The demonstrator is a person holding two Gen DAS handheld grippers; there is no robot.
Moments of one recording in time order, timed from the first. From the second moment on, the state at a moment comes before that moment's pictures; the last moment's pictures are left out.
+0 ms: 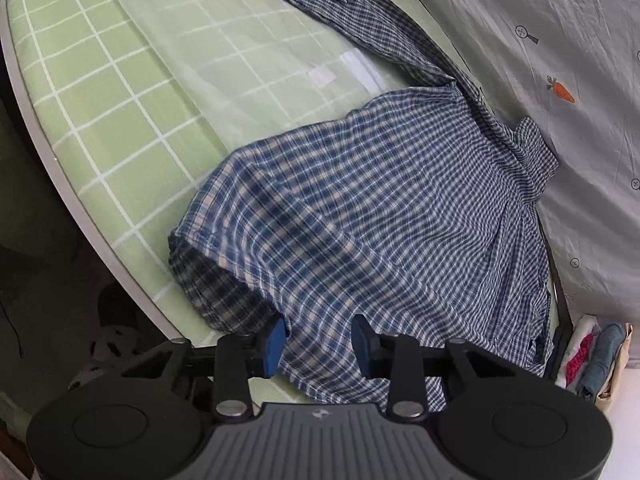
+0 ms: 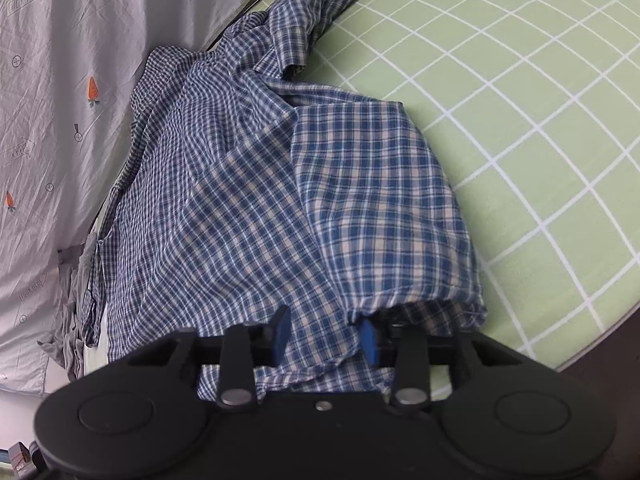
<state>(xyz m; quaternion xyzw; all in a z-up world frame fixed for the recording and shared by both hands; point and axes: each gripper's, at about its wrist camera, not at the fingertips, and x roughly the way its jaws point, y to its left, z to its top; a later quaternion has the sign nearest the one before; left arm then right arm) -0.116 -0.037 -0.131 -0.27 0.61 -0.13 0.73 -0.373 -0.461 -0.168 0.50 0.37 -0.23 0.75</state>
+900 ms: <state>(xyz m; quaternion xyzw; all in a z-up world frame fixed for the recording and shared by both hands) -0.107 -0.060 -0.142 -0.23 0.65 -0.16 0.70 -0.380 -0.489 -0.156 0.49 0.36 -0.29 0.73</state>
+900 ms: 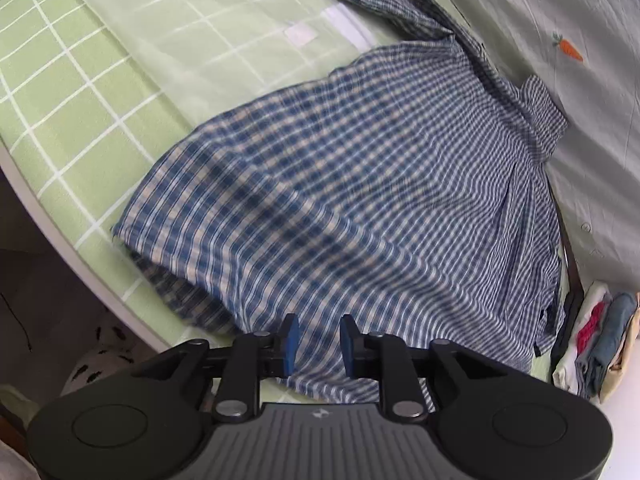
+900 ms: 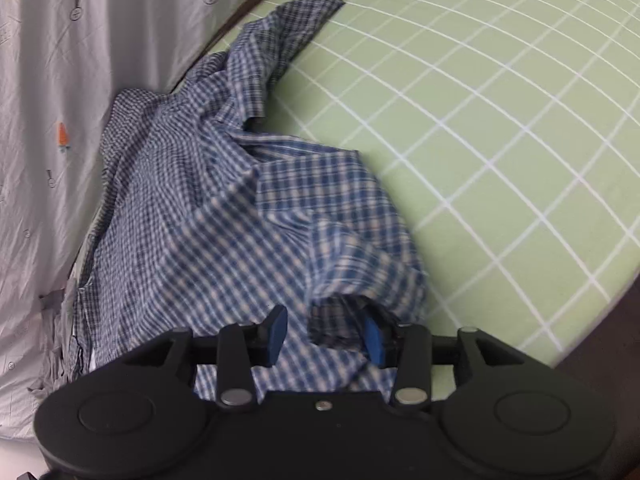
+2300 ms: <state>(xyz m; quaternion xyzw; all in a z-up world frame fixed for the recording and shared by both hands) -0.127 -0.060 -0.134 -0.30 0.62 -0.16 0.70 -0.370 -0.495 -0.134 0.44 0.35 -0.24 0.79</state>
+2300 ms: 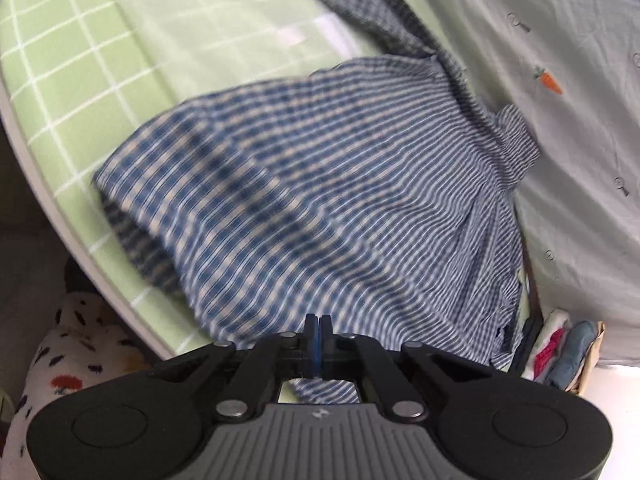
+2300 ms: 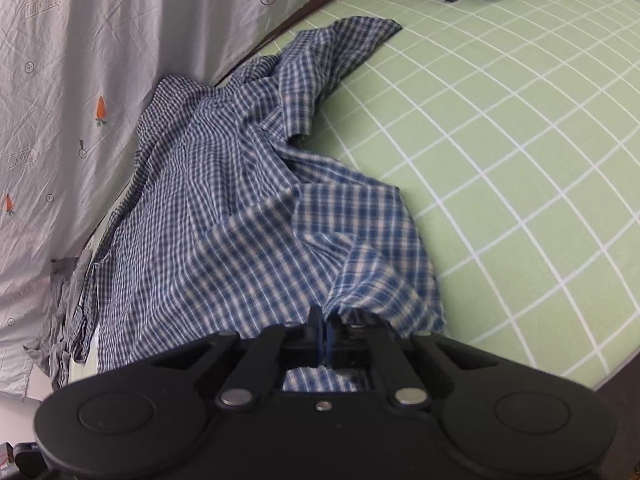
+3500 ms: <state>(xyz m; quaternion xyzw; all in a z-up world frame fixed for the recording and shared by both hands) -0.126 -0.043 -0.149 -0.27 0.68 -0.16 0.66 -0.374 -0.485 -0.123 0.54 0.24 -0.21 0.78</state>
